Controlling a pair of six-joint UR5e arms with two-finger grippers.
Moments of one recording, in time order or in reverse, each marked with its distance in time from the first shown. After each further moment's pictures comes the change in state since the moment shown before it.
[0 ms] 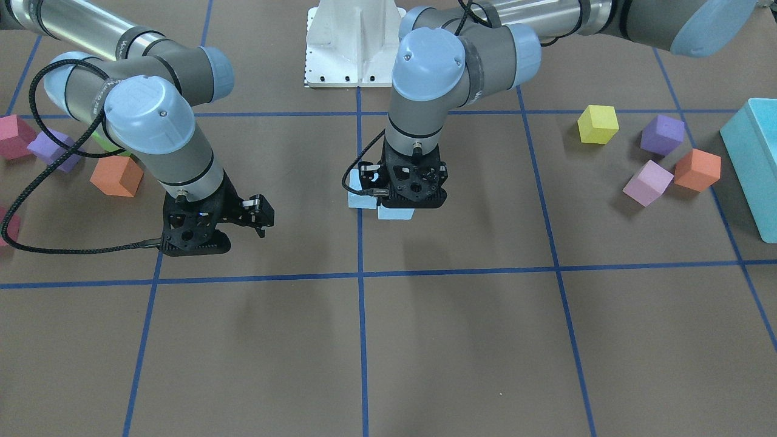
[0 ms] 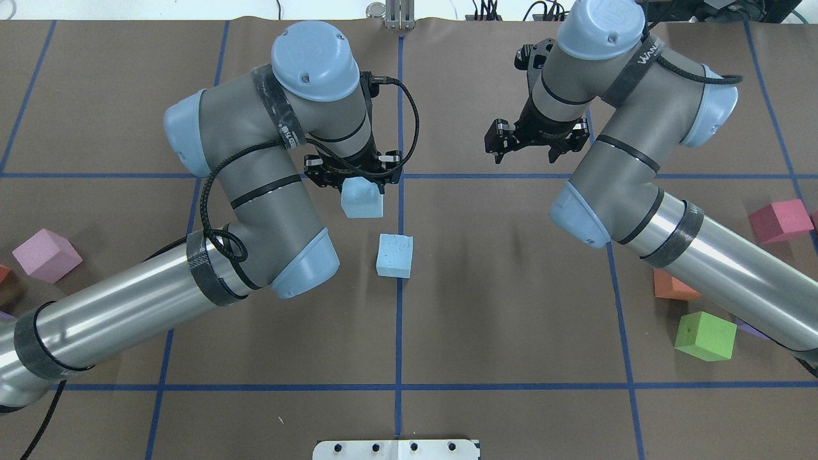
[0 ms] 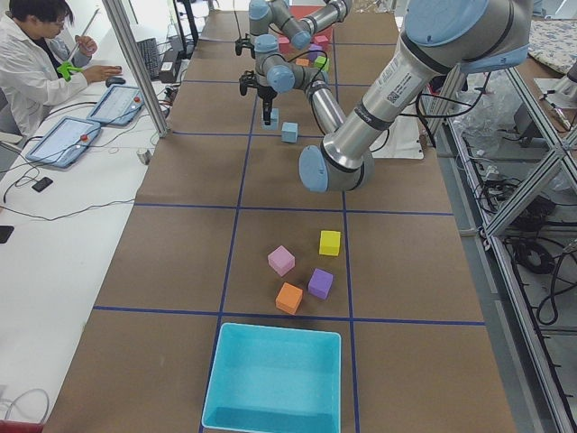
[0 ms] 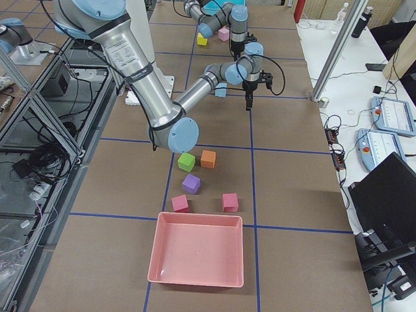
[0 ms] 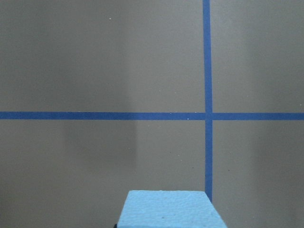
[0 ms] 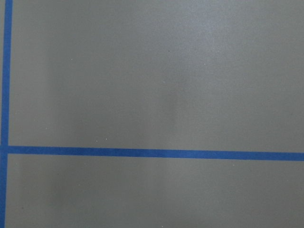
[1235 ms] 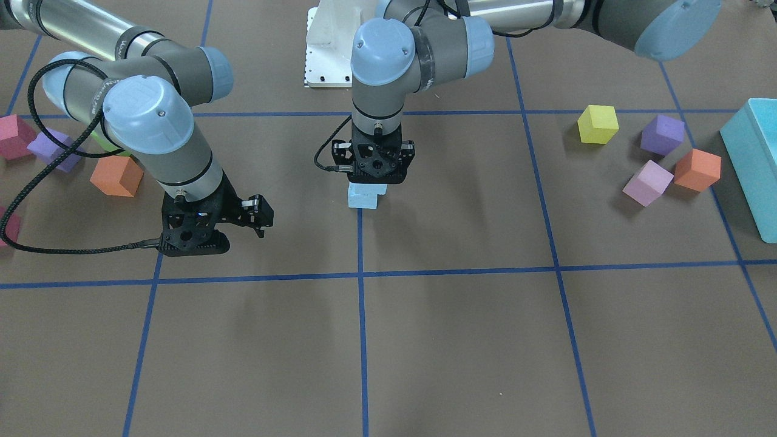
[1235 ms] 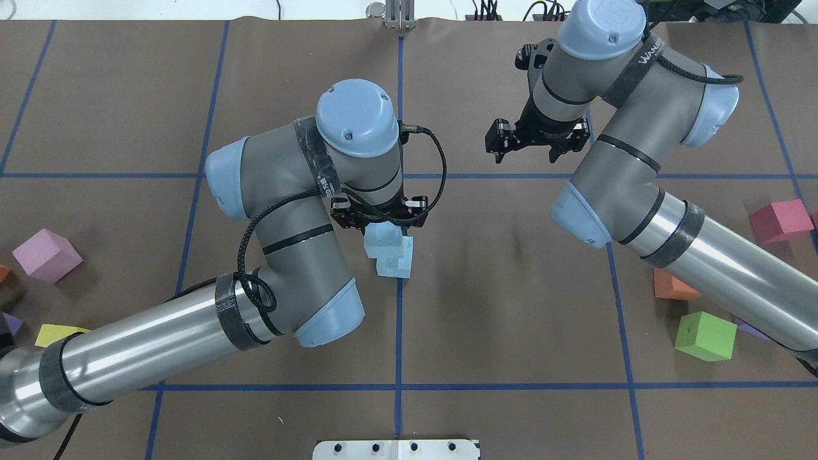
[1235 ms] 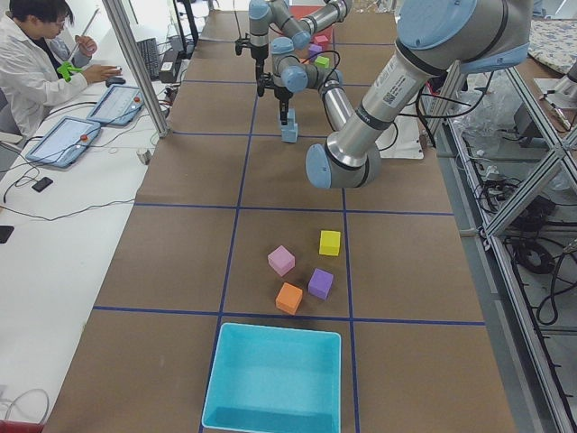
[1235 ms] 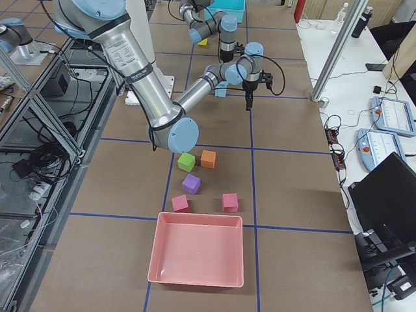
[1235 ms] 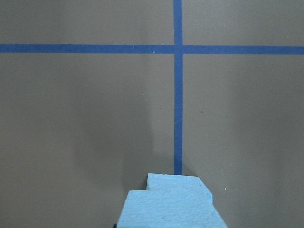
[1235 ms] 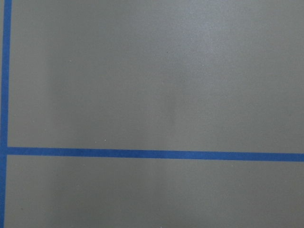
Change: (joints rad) left arm 0.088 -0.014 0.003 0.013 0.016 -0.030; right arm 0.001 -0.001 0.001 0.000 0.000 0.000
